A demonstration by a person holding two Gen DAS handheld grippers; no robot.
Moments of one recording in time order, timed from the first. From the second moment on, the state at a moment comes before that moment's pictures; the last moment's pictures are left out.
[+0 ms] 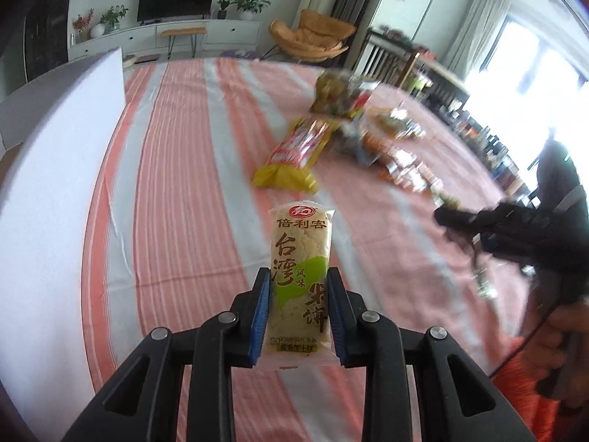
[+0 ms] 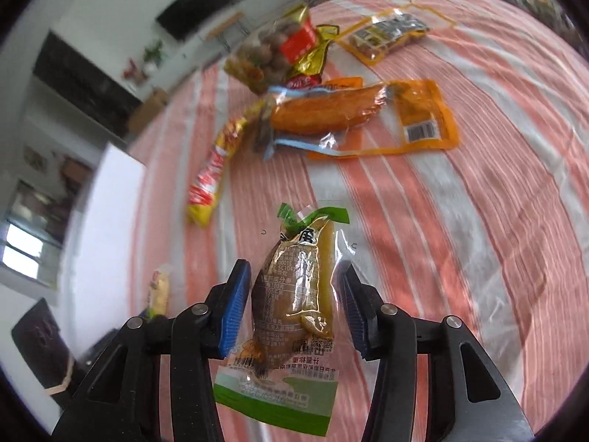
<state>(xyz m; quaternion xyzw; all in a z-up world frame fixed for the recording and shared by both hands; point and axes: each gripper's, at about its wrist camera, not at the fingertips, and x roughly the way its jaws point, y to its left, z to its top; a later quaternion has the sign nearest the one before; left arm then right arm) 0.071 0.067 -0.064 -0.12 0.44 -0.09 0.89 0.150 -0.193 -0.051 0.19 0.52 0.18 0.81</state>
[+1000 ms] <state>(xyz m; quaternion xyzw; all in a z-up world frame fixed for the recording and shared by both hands) -0.086 0.327 0.008 -0.17 0.38 0.23 0.88 0.033 0.178 0.089 -0.01 0.44 0.51 0.74</state>
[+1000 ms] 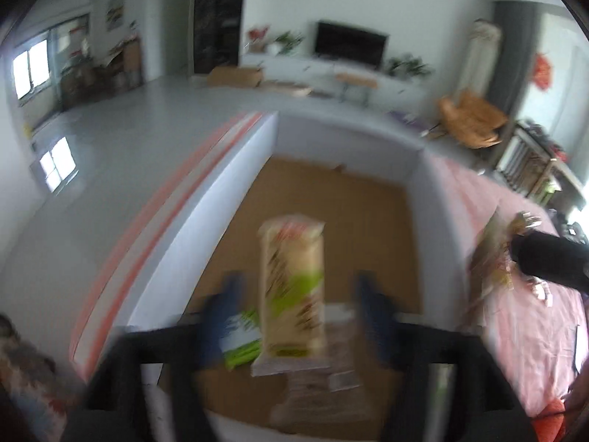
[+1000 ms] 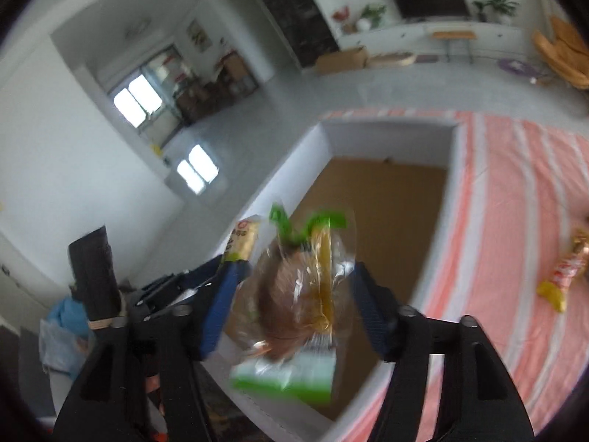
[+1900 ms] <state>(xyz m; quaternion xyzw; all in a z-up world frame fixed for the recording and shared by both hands) 0.104 0.041 -0.067 -0.06 0.43 -0.05 0.90 0.127 -0.157 -0.074 -0.01 0.43 0.04 0.90</state>
